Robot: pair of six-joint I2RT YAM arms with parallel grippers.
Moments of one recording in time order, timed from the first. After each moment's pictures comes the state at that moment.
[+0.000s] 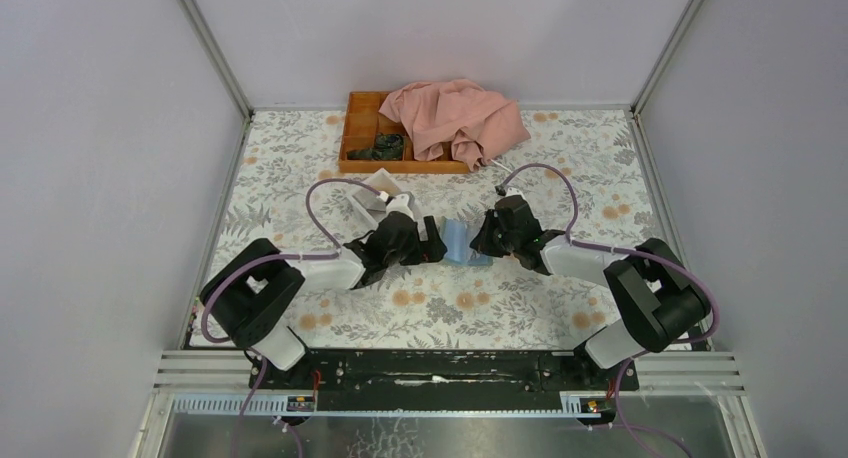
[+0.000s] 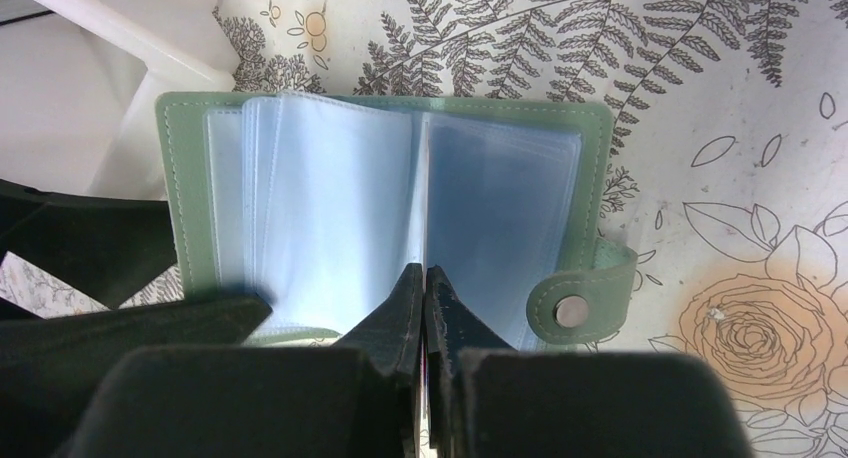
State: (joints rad) left arm -0.74 1.60 0.65 0.29 -0.09 -0.75; right arm 0.57 1.53 0.65 0.12 -0.05 0.69
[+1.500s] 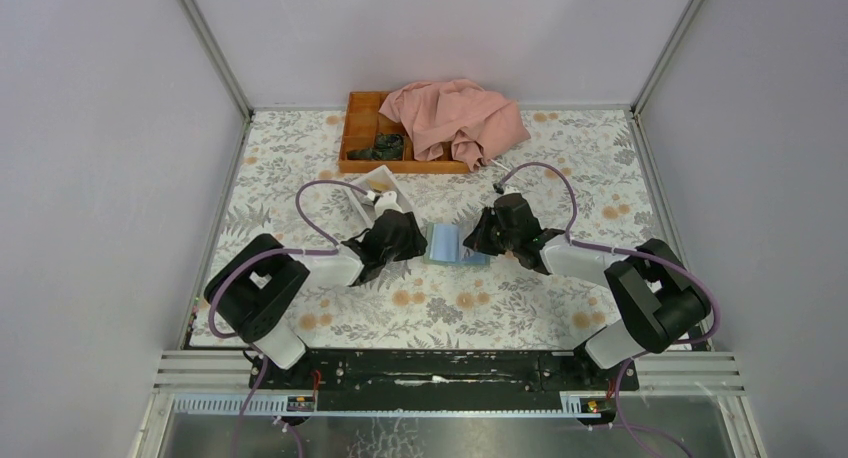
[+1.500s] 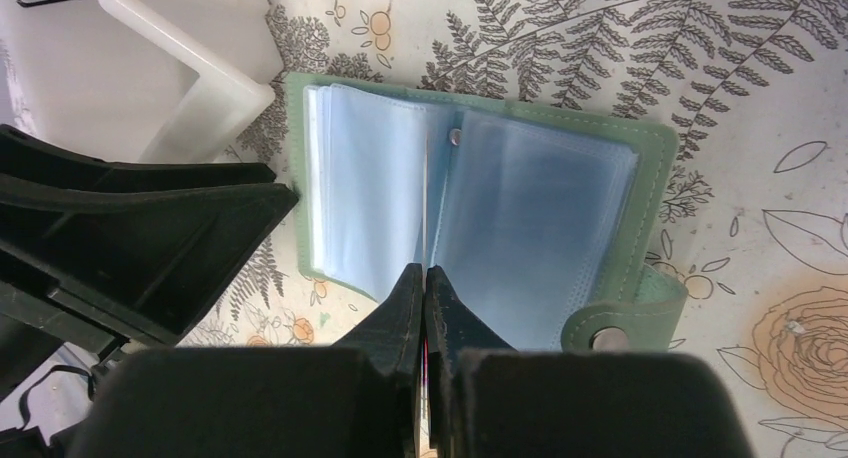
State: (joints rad) left arm -0.69 1.62 0.62 0.30 -0.17 -0.78; right arm 0.58 1.52 0.66 0.14 -0.11 0.73
